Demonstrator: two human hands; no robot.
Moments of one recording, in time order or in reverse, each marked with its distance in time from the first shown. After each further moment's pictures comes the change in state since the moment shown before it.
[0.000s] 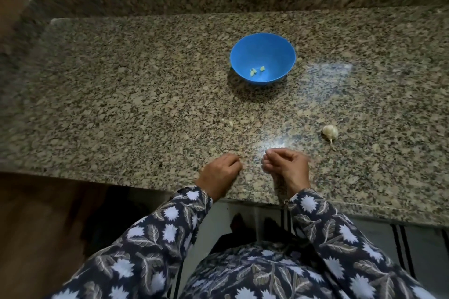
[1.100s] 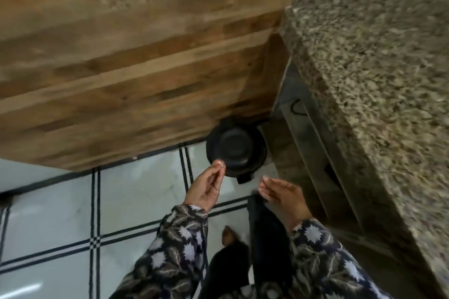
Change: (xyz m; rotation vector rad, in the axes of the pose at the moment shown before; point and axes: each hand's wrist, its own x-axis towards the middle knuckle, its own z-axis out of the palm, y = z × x) left_hand -0.444 -0.099 -0.058 1.708 -1.945 1.342; right_hand -0.133 0.311 0.327 -0.787 -0.803 0.597
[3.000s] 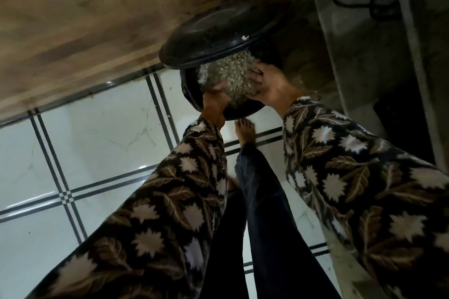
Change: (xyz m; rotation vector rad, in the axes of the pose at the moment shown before) left_hand 0.353 -0.036 -0.027 0.725 0.201 0.118; right_hand 0.341 0.045 0.038 -0.165 -0.033 0.234
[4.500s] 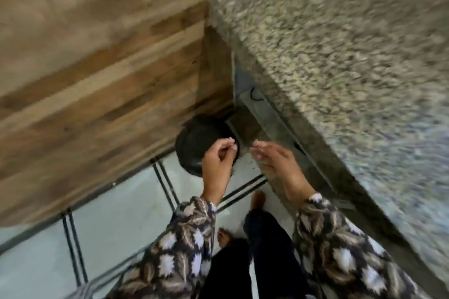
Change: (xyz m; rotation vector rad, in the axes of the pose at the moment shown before) left_hand -0.357 0.046 0.019 0.486 -0.250 0.869; right_hand -0.369 0.002 -0.076 -0.105 0.122 -0.565
